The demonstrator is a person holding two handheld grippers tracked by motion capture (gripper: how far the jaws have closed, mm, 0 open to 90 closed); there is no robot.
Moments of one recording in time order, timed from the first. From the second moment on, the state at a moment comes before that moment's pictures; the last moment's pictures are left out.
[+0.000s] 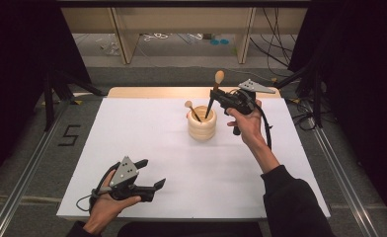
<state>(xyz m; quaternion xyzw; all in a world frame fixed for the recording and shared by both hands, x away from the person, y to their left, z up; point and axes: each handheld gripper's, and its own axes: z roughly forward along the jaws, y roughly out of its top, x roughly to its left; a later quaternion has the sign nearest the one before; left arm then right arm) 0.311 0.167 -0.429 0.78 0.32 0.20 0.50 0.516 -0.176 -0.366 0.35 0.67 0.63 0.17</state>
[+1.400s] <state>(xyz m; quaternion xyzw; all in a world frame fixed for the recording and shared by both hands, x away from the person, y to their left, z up) 0.311 0.167 -0.430 0.78 0.32 0.19 0.50 0.531 -0.162 -0.400 0.36 0.70 0.60 0.16</state>
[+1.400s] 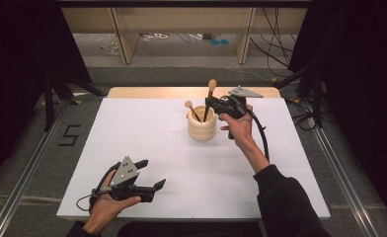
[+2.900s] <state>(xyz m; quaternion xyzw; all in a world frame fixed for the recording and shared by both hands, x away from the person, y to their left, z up) 0.311 0.168 -0.429 0.78 0.33 0.20 0.49 0.503 -0.183 -0.391 0.41 0.70 0.57 0.16</state>
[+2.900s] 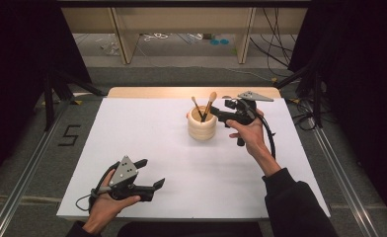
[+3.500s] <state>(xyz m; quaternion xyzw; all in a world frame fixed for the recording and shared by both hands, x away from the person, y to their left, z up) 0.311 0.169 -0.429 0.78 0.33 0.20 0.50 0.476 -0.178 -0.395 0.38 0.71 0.56 0.16</state>
